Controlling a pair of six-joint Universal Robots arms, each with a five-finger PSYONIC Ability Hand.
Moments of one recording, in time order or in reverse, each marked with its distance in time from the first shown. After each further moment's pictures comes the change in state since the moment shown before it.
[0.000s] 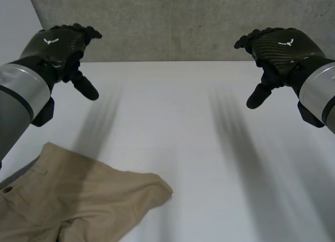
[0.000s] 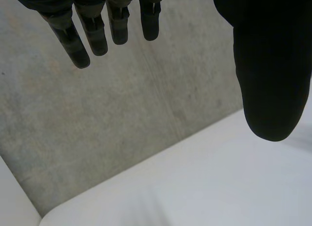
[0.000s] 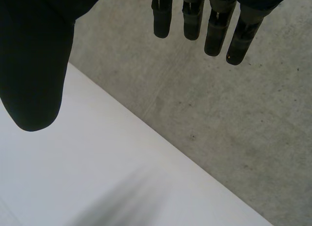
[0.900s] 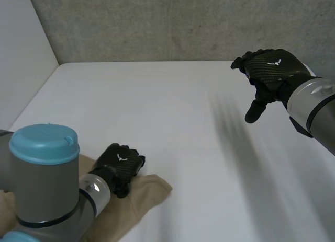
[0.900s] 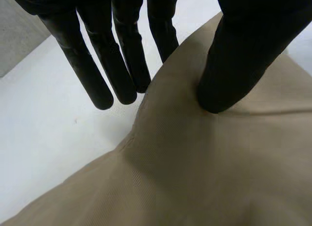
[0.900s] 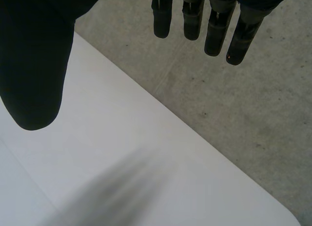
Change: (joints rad) left arm -0.209 -0.246 -0.371 0.126 -0.001 0.292; right arm 0.003 0.076 0.019 0.002 0.013 -0.054; left_hand 0.719 0.717 0.713 0.720 0.699; right_hand 0.000 0.000 0.000 0.000 0.000
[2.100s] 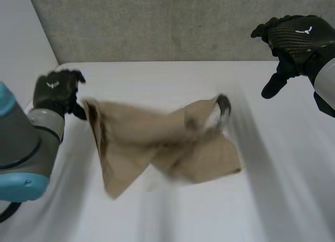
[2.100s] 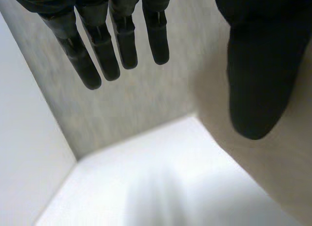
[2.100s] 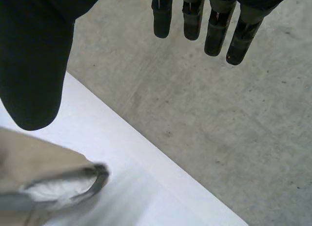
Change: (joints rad) left arm 0.276 0.115 0.078 0.341 -0.135 -0.343; right arm -0.051 -0.092 -0.048 -0.002 0.012 0.017; left_hand -0.455 -0.425 -0.421 -0.427 -0.424; right_hand 0.000 0.000 0.000 0.000 0.000
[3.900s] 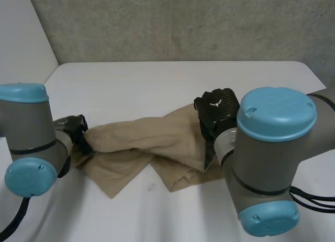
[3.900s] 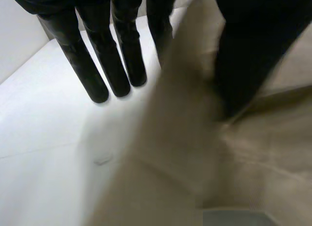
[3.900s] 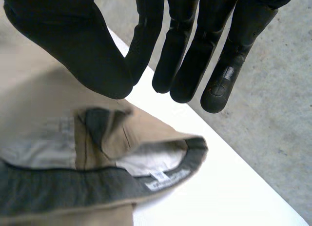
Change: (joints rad) left arm 0.031 -0.305 0.175 -0.369 -0.051 -0.115; right arm 0.399 0.360 0.092 -0.319 0.369 -0.066; left_hand 0.378 0.335 0.331 0.319 0.306; right_hand 0.824 0.955 0.965 0.956 0.927
